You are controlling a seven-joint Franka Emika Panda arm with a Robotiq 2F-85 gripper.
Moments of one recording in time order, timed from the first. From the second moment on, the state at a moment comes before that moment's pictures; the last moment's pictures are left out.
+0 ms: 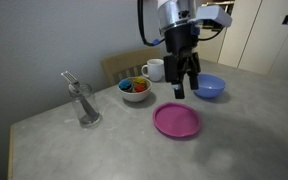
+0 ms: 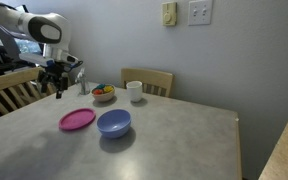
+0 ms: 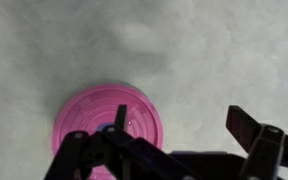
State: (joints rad) arm 0.15 0.48 0.13 -1.73 0.16 1.85 0.01
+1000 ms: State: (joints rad) arm 0.20 0.89 0.13 -1.40 0.16 1.86 0.19
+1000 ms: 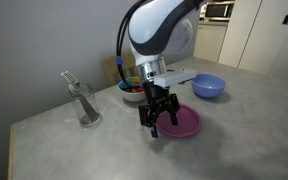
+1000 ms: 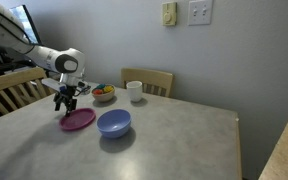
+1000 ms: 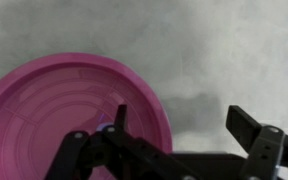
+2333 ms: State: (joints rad) arm 0.20 0.95 0.12 -1.31 0.17 1.83 0.30
